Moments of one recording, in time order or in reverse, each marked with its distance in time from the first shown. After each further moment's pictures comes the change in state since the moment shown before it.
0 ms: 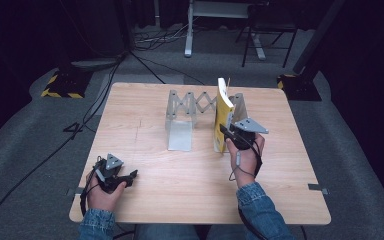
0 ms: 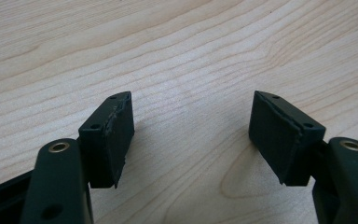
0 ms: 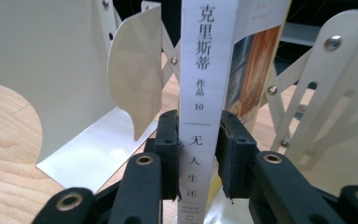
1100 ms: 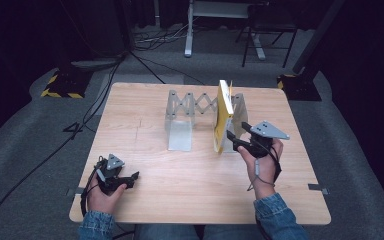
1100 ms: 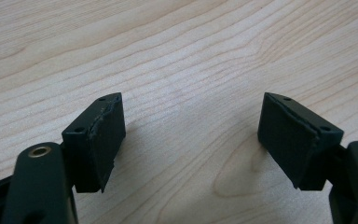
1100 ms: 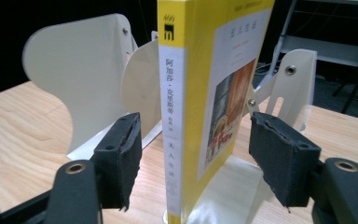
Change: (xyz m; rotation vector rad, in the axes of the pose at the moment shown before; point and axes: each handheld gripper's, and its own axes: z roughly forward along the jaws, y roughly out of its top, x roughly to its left) left arm -0.001 0.001 0.001 0.017 -0.024 0.023; right arm -0.011 0.012 -0.055 -0.040 0.043 -0.019
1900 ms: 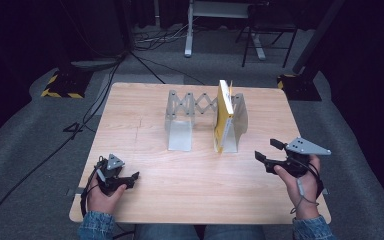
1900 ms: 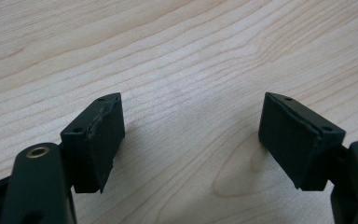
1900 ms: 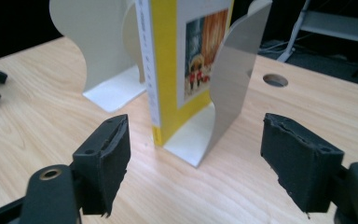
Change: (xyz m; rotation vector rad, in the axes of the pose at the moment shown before) left arm 0.000 0.000 0.000 0.001 -0.001 0.007; right arm -0.048 -0.028 -0.079 0.094 0.091 -0.022
